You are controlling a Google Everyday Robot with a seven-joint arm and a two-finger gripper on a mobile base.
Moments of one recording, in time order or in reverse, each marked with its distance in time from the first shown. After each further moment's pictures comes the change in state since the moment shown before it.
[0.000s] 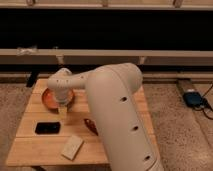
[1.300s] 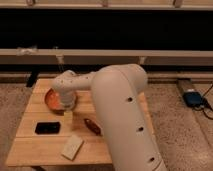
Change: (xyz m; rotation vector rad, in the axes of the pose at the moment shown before) arm 0.030 0.045 0.002 -0.130 0.028 -0.012
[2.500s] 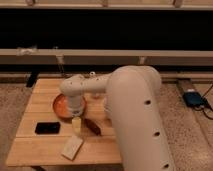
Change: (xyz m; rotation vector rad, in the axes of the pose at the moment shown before) arm 0.032 0.077 -0.001 -0.176 -0.027 -0.030
